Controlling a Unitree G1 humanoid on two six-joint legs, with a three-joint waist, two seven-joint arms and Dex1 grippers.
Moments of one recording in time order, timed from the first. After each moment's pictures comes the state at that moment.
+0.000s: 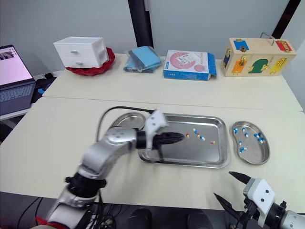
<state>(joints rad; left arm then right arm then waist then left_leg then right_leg) -0.50 0.43 -0.18 -0.29 -0.35 0.71 -0.91 0.72 -0.60 -0.35 -0.70 0.33 0.15 0.85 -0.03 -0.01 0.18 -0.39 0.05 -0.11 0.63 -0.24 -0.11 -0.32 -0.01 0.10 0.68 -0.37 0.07</state>
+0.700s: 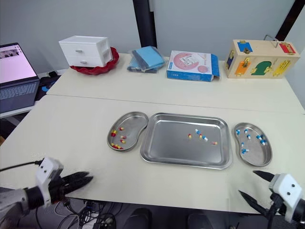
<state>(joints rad) 0.43 0.74 0.48 -0.28 -0.41 0.45 -1.00 0.70 -0.72 -0.59 -0.42 0.38 0.12 1.01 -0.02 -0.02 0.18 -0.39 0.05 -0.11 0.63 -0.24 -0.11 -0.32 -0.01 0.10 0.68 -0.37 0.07</state>
